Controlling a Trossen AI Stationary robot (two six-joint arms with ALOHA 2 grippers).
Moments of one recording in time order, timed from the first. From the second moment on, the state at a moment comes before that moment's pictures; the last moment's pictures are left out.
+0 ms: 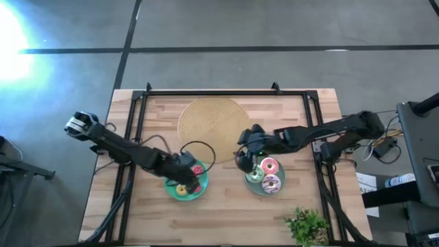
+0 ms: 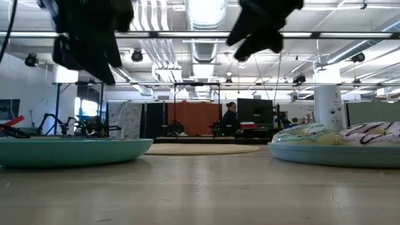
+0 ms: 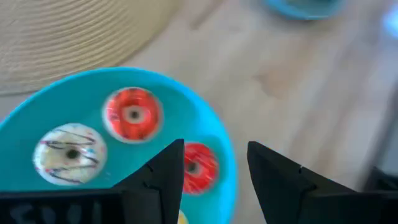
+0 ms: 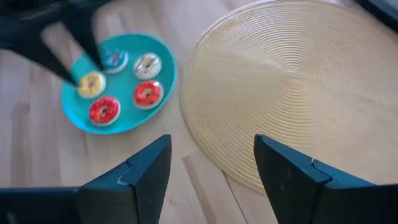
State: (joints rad) left arm -0.40 1.38 0.93 -0.52 -0.23 -1.10; right arm 0.15 1.47 1.13 -0.44 0.28 0.52
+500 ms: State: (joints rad) left arm -0.46 0.93 0.63 -0.41 -0.30 -1.14; right arm 0.25 0.80 0.75 -0.81 0.42 0.96
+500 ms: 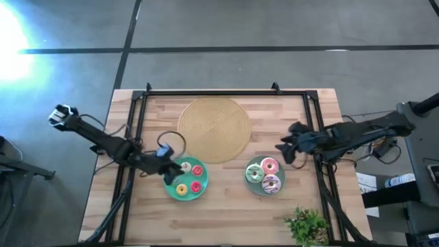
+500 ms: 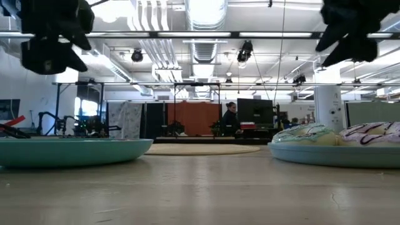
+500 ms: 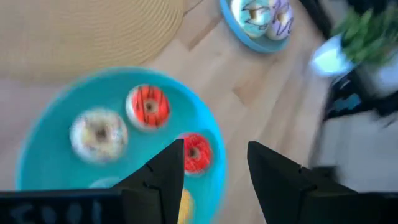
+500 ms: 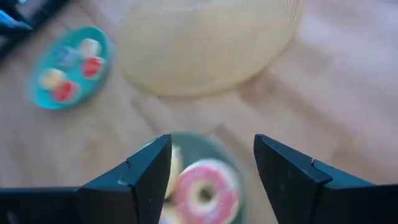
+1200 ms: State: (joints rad) left arm -0.11 0.63 0.23 0.55 0.11 -0.53; right arm 0.25 0.42 0.52 -0.47 0.38 0.70
